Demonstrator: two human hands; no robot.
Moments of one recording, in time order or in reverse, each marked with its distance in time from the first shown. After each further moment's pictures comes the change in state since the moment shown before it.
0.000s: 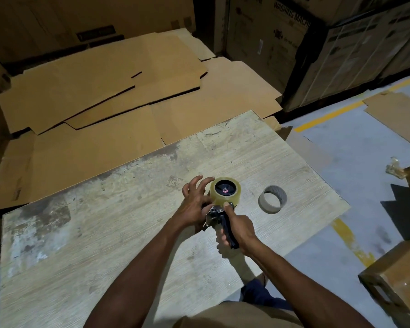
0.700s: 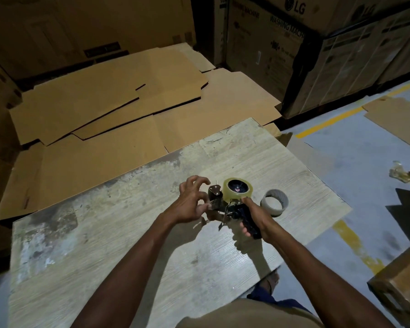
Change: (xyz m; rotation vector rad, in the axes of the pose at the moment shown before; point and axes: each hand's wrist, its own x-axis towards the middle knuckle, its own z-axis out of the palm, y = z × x) left_hand 0.003 0.013 -0.060 -0.018 -0.165 -0.069; right_hand 0.022 -0.026 -0.053 -0.103 -0.066 0.082
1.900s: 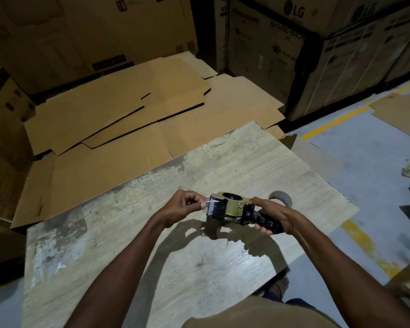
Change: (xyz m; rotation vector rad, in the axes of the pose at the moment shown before) left_hand -0.021 -0.008 -0.027 -0.841 -0.043 -0.217; right_hand -0.003 -0.027 -0.042 -0.131 -0.348 0.126
